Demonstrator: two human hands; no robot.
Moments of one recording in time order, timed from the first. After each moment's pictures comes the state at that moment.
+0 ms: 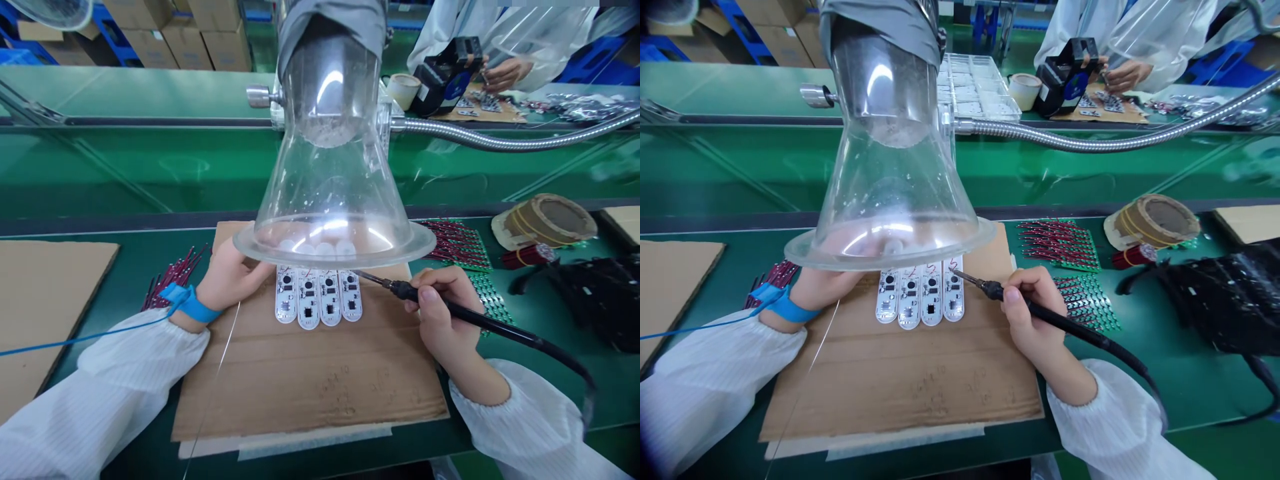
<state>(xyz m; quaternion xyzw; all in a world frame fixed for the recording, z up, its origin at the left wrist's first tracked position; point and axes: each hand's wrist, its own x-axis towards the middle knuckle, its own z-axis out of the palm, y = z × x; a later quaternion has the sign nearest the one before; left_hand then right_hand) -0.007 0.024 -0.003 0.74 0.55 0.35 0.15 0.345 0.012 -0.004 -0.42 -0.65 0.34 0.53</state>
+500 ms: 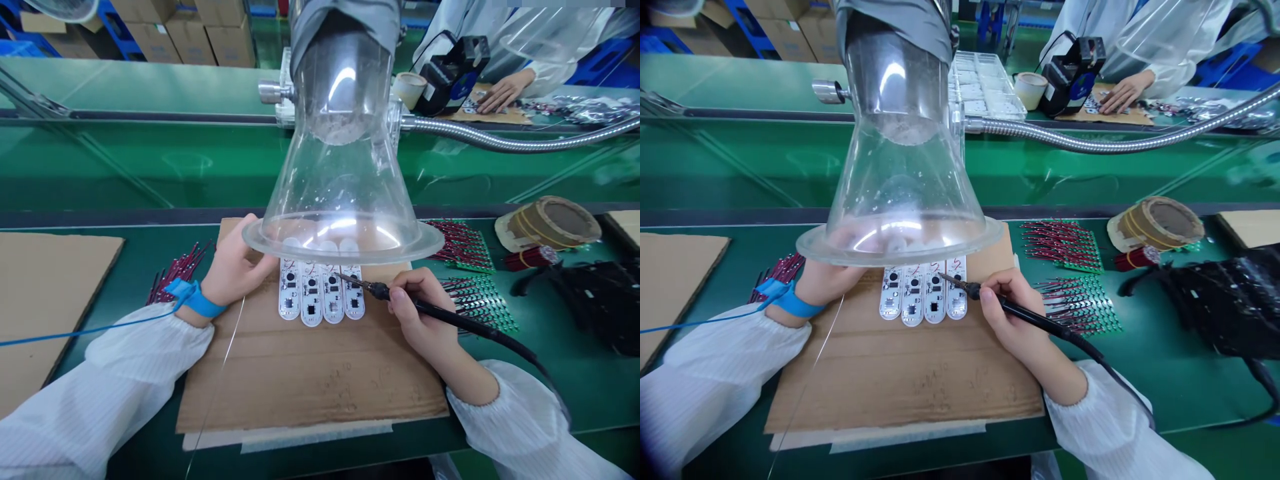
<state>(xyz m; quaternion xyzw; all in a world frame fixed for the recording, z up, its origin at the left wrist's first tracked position) -0.008 0.023 -0.002 0.73 0.55 0.38 0.13 0.336 0.012 -0.009 -0.42 -0.72 0.32 0.45</state>
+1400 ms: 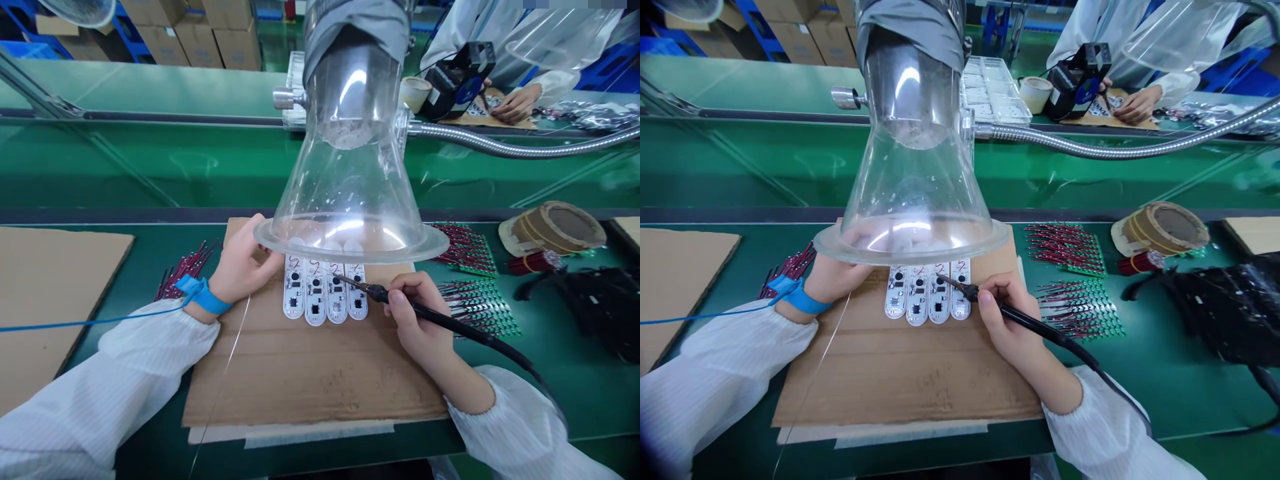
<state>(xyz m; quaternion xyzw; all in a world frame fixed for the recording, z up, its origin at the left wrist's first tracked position) -0.008 0.027 -0.008 0.76 0.48 0.43 0.06 0.323 0.004 -0.011 -0.43 -0.70 0.34 0.46</state>
